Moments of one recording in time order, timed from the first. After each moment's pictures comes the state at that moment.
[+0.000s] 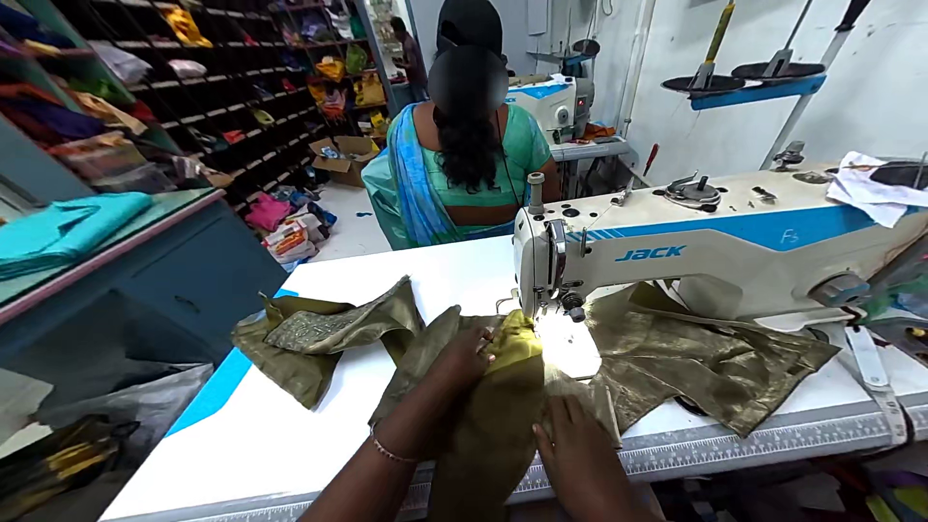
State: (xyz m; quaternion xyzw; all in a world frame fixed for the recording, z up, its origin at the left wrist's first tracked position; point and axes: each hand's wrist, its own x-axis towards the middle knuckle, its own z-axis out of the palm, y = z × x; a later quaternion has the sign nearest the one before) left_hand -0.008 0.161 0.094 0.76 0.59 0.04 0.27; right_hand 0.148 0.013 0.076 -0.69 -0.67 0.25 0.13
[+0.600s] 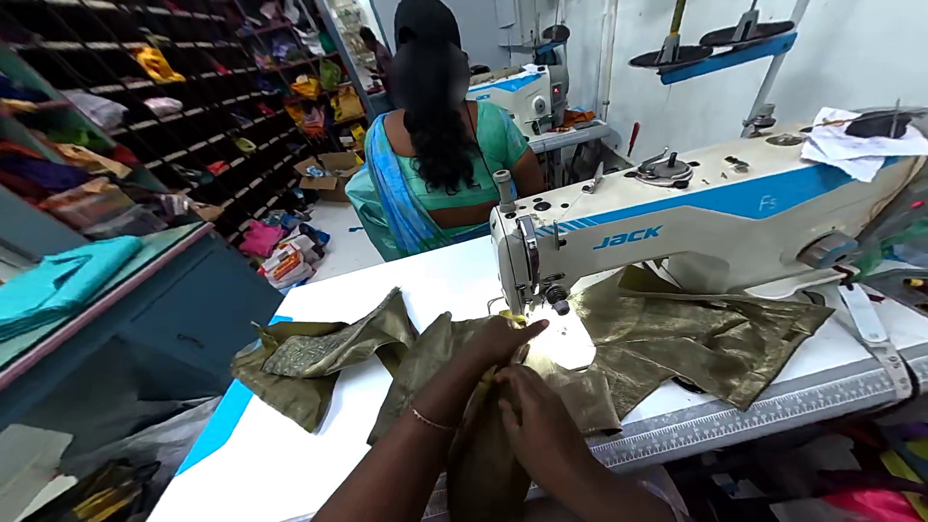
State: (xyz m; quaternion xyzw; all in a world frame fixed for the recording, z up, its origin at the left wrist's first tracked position) left_hand 0.055 0.173 0.123 0.74 0.56 -0.02 0.36; right_hand 0.126 0.037 0.095 -0.61 -0.65 0.33 0.31
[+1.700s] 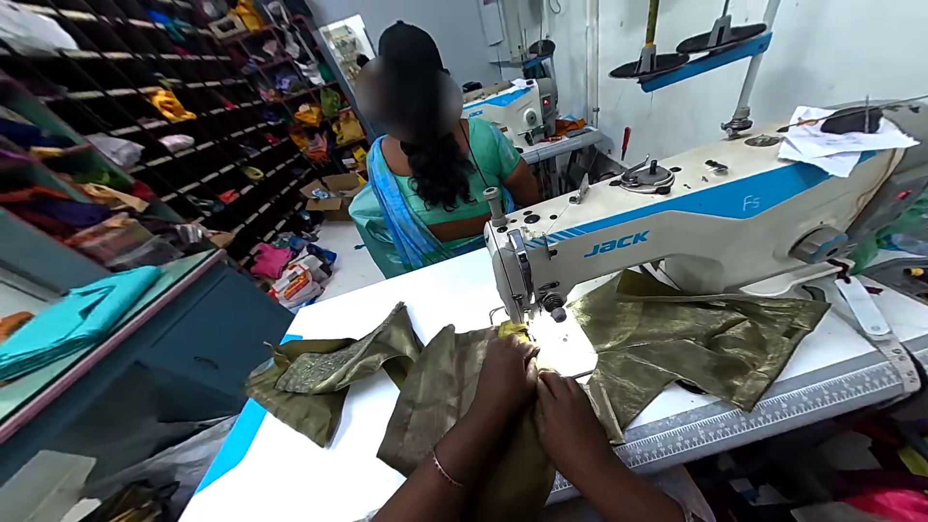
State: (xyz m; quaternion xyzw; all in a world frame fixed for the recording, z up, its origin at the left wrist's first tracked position) left_hand 0.053 0.145 0.072 0.85 0.50 0.06 0.14; right_hand 0.146 0.052 0.054 -0.69 -0.67 0.22 0.15
